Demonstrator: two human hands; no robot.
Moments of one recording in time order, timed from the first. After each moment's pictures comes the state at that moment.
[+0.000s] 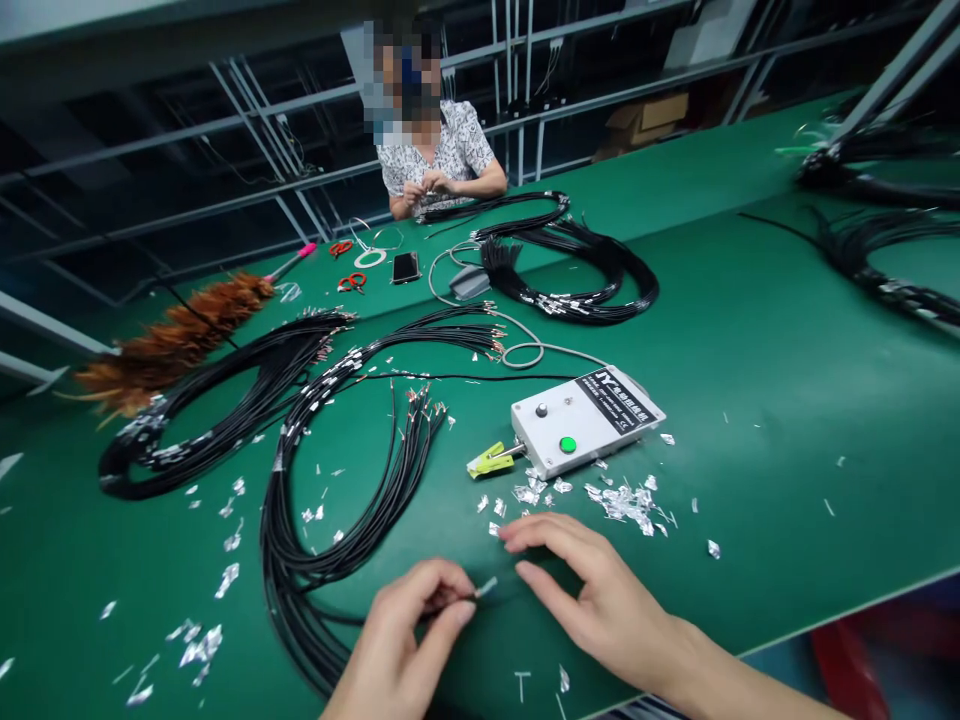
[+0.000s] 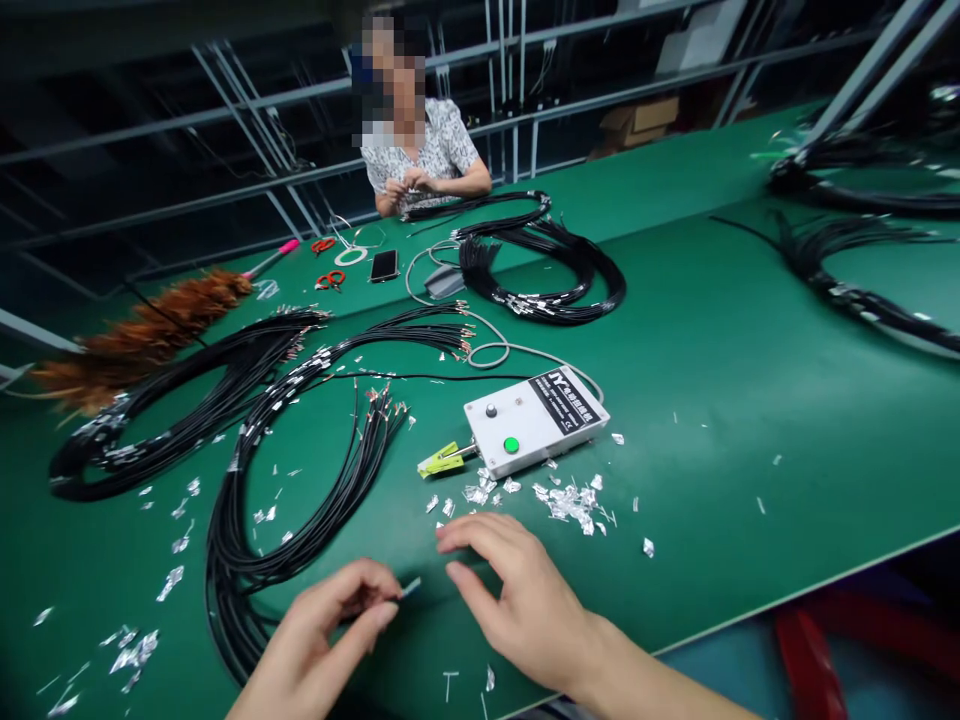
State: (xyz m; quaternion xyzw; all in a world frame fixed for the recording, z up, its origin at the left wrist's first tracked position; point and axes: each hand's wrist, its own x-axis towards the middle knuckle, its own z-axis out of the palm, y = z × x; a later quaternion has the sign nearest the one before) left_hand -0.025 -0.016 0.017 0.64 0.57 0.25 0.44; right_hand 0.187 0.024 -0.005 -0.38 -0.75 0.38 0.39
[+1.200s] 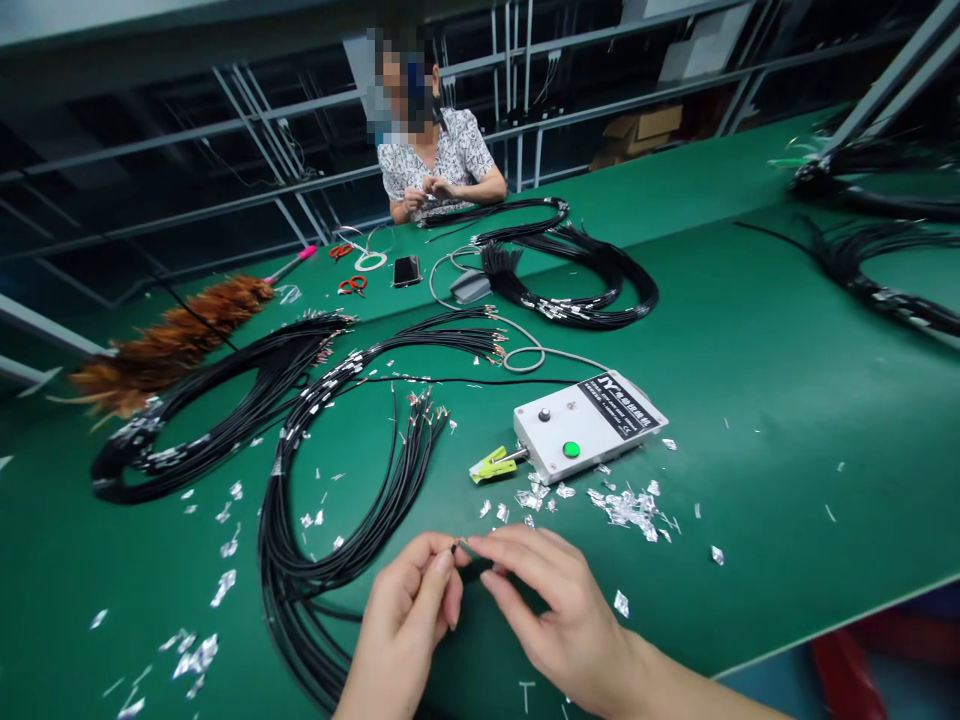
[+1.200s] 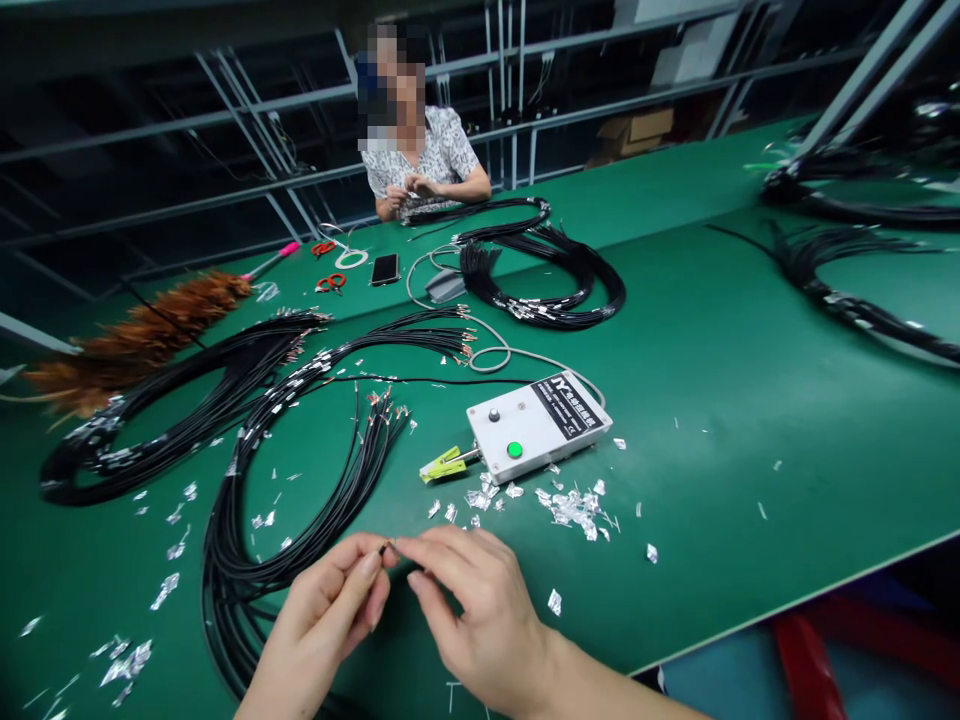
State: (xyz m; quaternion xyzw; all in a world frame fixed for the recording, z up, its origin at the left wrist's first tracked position) left_hand -0.007 0.002 0.032 0.40 0.61 0.38 0.58; right_hand 0.151 0.019 -0.011 -0.35 -0.73 0.35 0.47
